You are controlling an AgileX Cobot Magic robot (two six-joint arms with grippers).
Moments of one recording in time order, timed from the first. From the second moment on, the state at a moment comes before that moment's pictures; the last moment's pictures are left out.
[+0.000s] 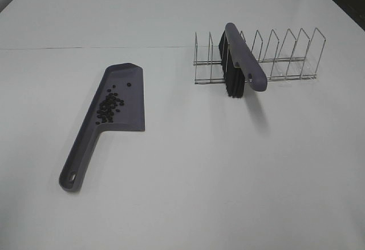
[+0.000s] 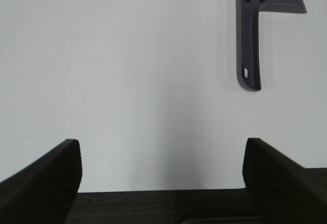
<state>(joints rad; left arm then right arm) -0.04 0.56 -0.73 -0.04 1.20 -0.05 0.25 0.76 -0.60 -0.08 1.03 0.12</state>
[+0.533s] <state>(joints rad) -0.04 0.19 -0.57 -0.04 1.23 -0.05 0.25 0.47 -0.48 -0.07 1.03 0.12</state>
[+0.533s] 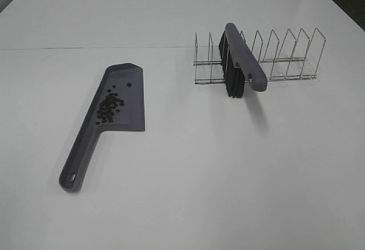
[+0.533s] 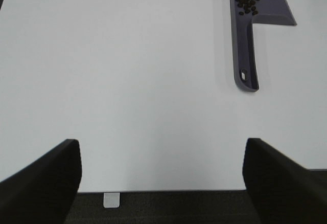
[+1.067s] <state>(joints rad) -0.04 0.02 -0.56 -0.04 1.20 0.01 0.25 0.26 -0.46 -0.03 1.11 0.11</state>
